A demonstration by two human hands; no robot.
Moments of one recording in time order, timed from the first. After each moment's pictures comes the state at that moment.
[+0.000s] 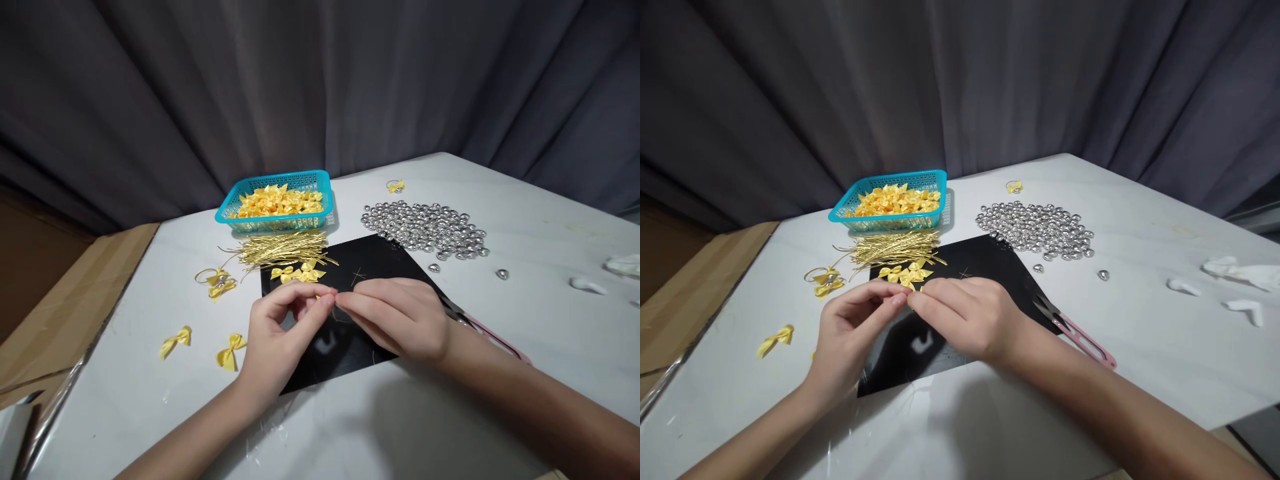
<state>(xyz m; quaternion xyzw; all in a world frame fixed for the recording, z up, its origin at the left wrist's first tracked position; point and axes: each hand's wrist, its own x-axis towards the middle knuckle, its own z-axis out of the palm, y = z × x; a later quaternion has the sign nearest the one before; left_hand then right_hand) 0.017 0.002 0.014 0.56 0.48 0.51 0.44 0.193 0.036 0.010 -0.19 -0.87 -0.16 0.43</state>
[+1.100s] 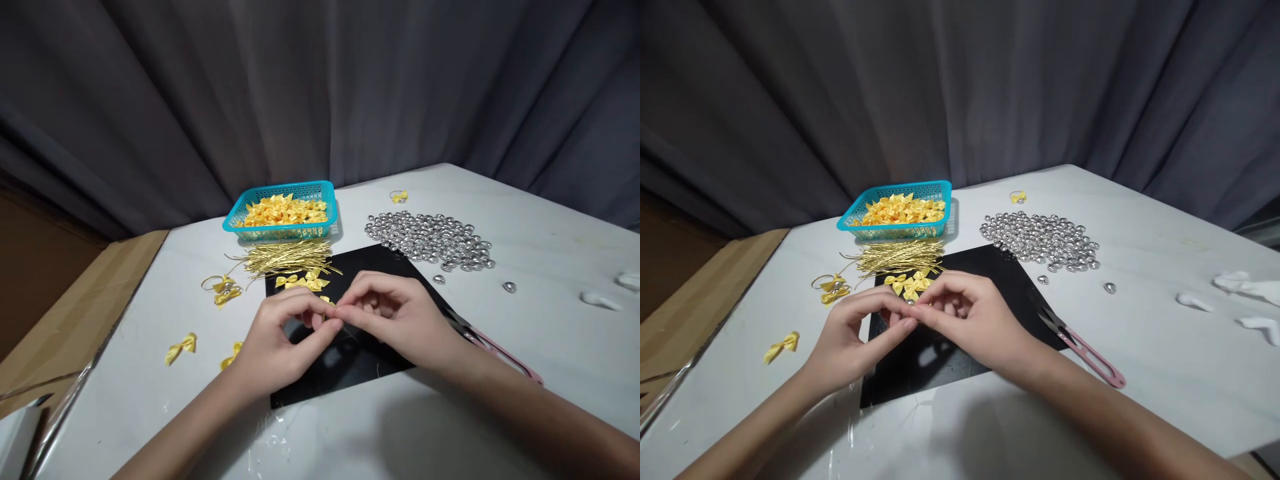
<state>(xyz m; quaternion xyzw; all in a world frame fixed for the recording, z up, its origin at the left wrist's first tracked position) 0.006 0.013 0.035 0.78 0.40 0.41 0.27 0.183 0.032 0.021 -0.36 -0.67 0.48 0.44</state>
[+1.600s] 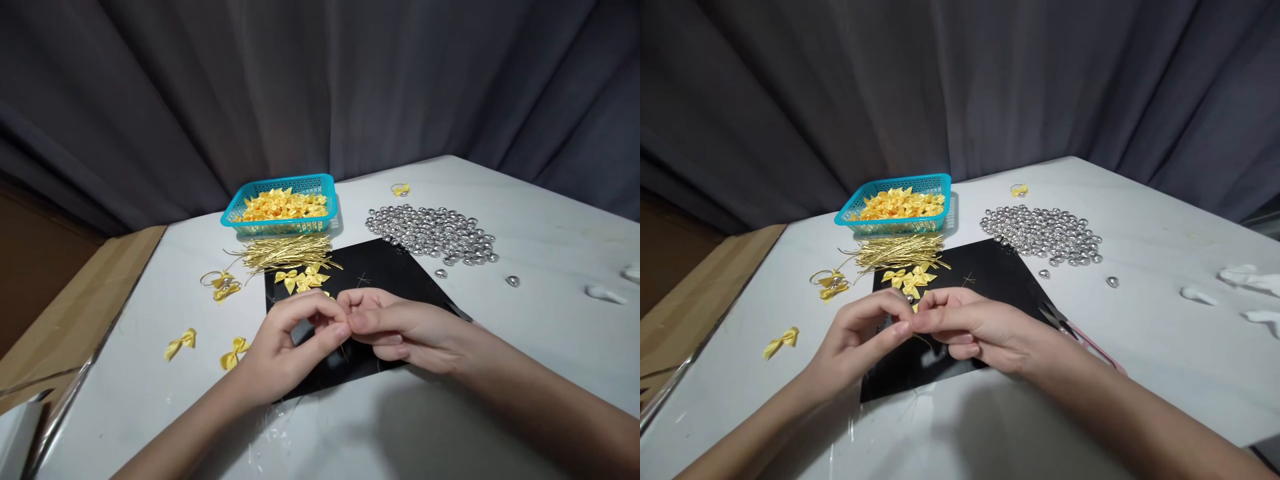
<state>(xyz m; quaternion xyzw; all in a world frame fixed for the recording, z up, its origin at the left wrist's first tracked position) 0.006 0.008 0.030 0.73 0.35 0.40 0.43 0.185 0.033 0.022 -0.29 -0.33 0.87 0.23</state>
